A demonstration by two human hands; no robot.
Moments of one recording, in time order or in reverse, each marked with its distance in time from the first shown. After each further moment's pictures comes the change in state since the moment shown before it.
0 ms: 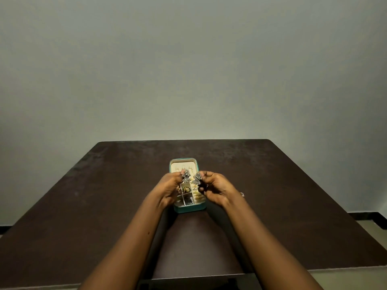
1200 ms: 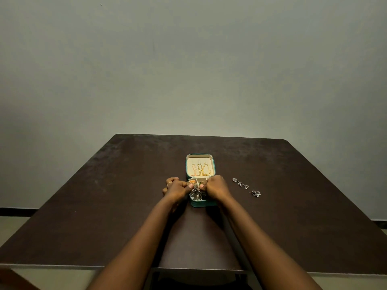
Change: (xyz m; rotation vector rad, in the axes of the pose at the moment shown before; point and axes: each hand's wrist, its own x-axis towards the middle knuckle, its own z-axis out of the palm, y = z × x) left_hand 0.011 -0.034 -0.049 0.748 0.194 0.057; right_hand 0.020 0.038 0.025 -1.031 0.259 -0.163
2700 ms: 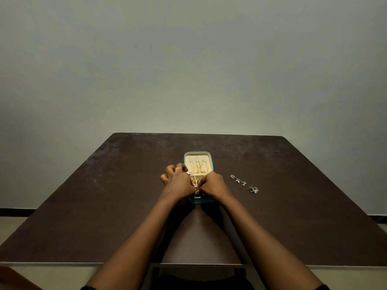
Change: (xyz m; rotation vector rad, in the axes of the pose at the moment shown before) left_hand -0.011 0.025 0.003 0.720 0.194 0.217; right_hand -0.011 -0.004 -0.006 -0.359 -0.028 -0.141
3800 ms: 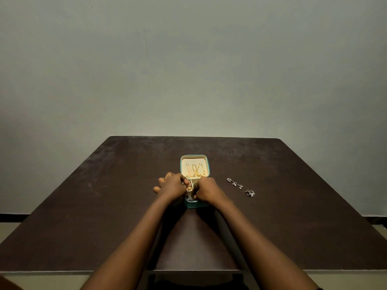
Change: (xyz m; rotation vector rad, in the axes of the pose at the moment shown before) left_hand -0.004 0.004 -0.015 -0.204 -0.099 -0.163; right_hand -0.005 -0.007 -0.004 -0.135 -0.101 -0.075
